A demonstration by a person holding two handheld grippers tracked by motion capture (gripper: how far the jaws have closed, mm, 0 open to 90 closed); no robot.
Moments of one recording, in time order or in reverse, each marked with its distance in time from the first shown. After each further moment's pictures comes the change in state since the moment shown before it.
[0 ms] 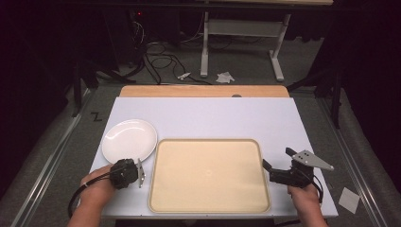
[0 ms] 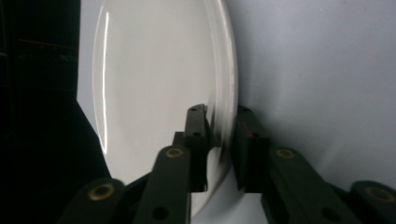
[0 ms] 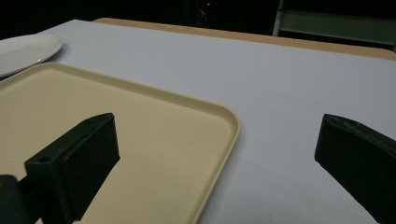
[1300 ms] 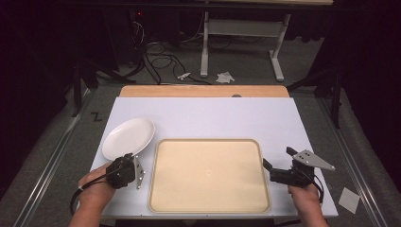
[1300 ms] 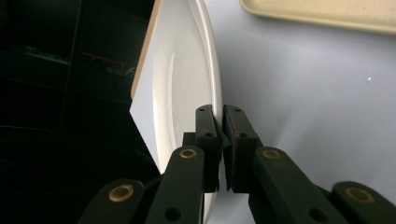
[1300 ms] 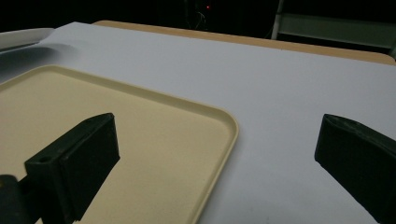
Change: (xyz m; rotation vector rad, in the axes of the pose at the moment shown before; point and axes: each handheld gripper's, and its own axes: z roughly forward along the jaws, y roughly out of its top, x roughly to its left) left arm -0.005 0.038 -0.018 -0.215 -0.015 -0.056; right arm 0.000 0.002 -0.002 -0.009 -0.005 -0.006
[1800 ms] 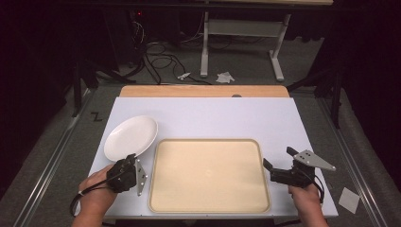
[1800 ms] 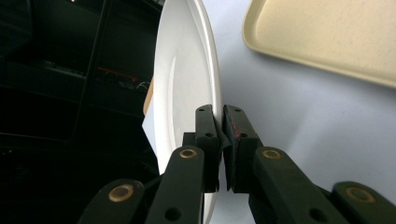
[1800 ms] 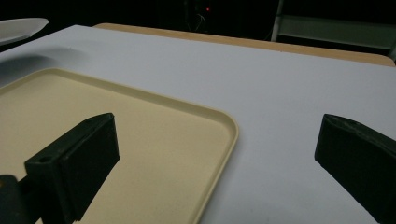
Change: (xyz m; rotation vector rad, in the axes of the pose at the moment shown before) left arm -0.015 0.015 -0.018 -0.062 -0.021 -0.036; right arm 0.000 0.001 -0.002 -0.009 0.001 0.005
